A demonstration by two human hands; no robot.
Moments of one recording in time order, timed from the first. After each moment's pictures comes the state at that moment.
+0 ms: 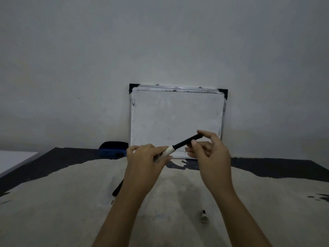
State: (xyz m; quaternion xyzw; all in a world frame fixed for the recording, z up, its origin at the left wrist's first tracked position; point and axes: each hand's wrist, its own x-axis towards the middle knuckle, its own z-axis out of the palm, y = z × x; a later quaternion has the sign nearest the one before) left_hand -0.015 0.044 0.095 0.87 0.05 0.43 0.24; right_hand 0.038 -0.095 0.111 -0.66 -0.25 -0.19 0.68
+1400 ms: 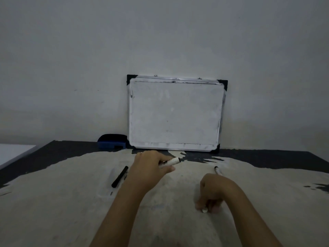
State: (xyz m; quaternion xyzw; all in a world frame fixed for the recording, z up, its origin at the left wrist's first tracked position) left_hand -0.011 0.042 0.080 0.93 0.03 0.24 0.26; right_hand 0.071 -0.121 0.072 -0.93 -0.14 0.31 0.15
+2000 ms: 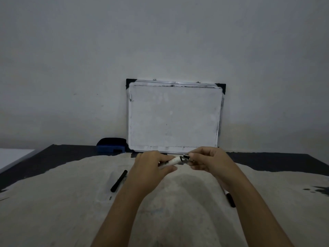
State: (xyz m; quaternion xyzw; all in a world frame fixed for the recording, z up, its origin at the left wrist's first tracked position) left_hand -0.012 0.041 0.086 0.92 -0.01 0.27 0.27; right_hand 0.064 -0.125 0.103 -0.72 -0.22 0.11 0.65
